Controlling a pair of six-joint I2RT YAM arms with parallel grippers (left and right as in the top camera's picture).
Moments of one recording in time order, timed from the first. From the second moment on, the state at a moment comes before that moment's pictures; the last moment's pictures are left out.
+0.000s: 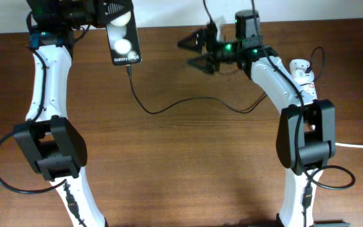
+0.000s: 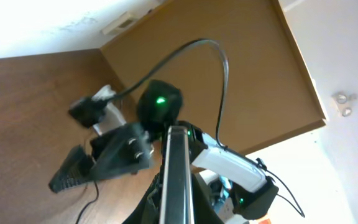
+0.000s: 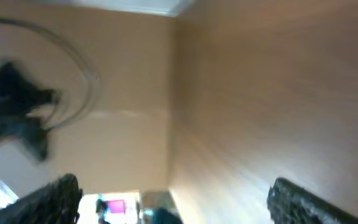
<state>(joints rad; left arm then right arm) 0.10 2.22 2.14 0.09 1.56 -0.99 0.18 2.18 1.74 -0.24 -1.09 0.85</state>
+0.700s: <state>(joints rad) 0.04 2.22 2.14 -0.18 1.55 -0.75 0.18 1.86 1.74 -0.97 -0.17 0.43</state>
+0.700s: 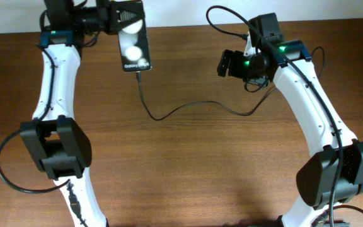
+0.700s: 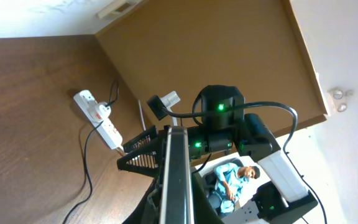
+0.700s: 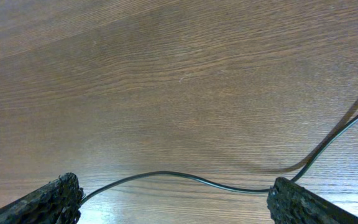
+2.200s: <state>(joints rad) -0.04 2.36 2.14 -0.23 1.28 -0.67 0.18 1.96 1.28 -0.74 -0.21 0.50</state>
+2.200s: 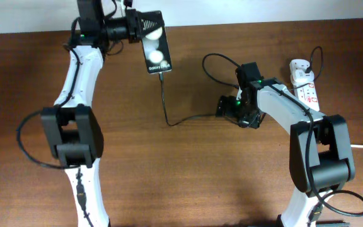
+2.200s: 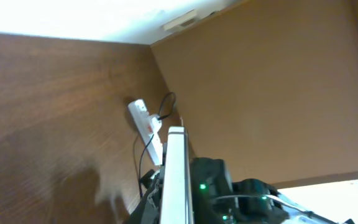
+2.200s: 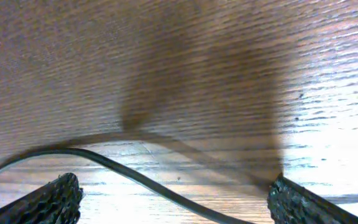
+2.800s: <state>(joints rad) -0.07 2.37 2.13 -0.23 1.18 -0.59 0.18 1.91 1.19 -0.89 -0.27 0.44</state>
